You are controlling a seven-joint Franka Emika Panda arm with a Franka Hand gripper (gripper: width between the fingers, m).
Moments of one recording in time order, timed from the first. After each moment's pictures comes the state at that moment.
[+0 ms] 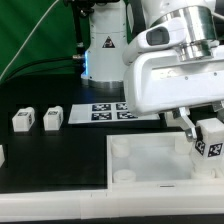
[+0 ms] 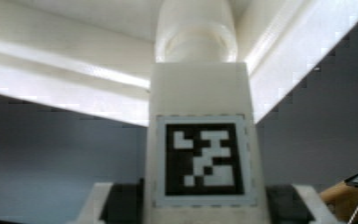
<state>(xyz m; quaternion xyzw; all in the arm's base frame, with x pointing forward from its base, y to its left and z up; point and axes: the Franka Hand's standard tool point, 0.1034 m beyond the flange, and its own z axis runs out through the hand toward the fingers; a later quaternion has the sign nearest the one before) 0.617 0.116 0.081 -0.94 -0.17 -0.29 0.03</state>
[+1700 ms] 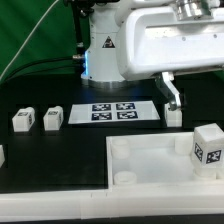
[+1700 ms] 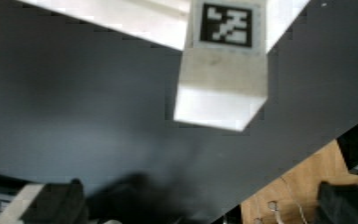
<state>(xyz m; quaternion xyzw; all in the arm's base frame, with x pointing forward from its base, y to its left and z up) 0.630 0.107 0.136 -0.95 -0.17 -0.27 0.03</state>
